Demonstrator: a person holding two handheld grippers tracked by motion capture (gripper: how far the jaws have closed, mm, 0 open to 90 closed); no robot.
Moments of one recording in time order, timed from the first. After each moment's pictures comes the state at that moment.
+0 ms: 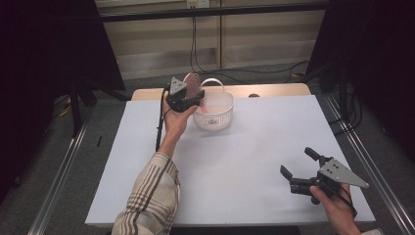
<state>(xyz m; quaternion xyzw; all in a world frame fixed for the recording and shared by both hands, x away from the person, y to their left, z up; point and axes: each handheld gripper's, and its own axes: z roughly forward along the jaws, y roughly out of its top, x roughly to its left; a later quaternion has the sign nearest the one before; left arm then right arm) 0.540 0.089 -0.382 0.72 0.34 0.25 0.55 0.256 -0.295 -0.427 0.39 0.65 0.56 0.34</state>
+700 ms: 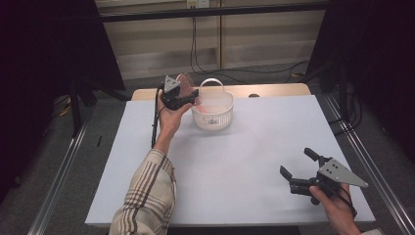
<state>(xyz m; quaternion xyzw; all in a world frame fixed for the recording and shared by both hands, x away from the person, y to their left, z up) 0.555 0.105 -0.387 0.72 0.36 0.25 0.54 0.256 -0.295 -0.428 0.40 0.65 0.56 0.34</state>
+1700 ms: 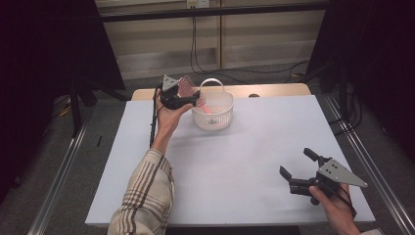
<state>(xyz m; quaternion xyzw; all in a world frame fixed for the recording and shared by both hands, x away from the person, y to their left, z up) 0.555 0.108 -0.383 0.71 0.37 0.25 0.54 0.257 -0.294 -0.429 0.40 0.65 0.55 0.34</state>
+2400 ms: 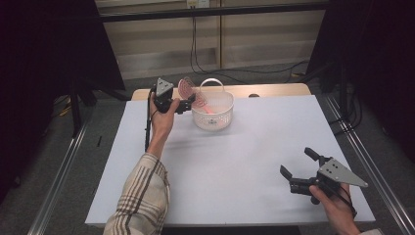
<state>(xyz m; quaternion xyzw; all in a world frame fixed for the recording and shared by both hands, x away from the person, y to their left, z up) 0.538 0.126 -0.382 0.71 0.36 0.27 0.55 0.257 -0.295 -0.429 0.40 0.65 0.55 0.34</state>
